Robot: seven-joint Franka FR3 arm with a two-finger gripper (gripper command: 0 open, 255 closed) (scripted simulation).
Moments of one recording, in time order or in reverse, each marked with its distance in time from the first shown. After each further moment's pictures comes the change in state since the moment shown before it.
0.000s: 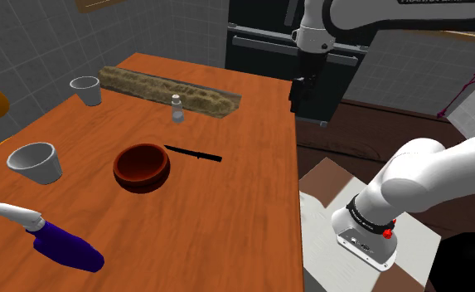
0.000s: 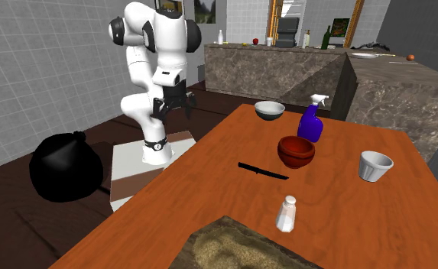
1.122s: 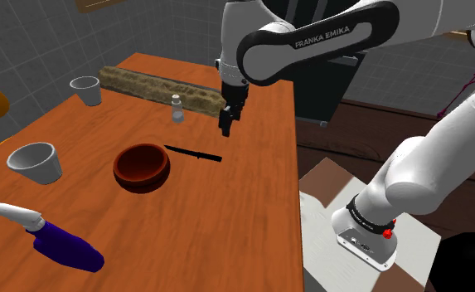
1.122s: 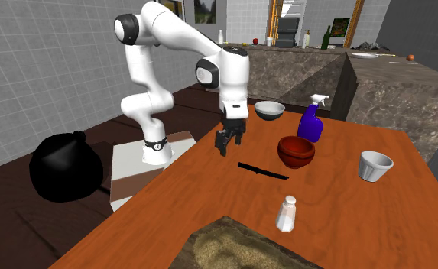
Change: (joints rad) arm 0.110 0.495 0.178 0.200 -0.008 0.393 0.035
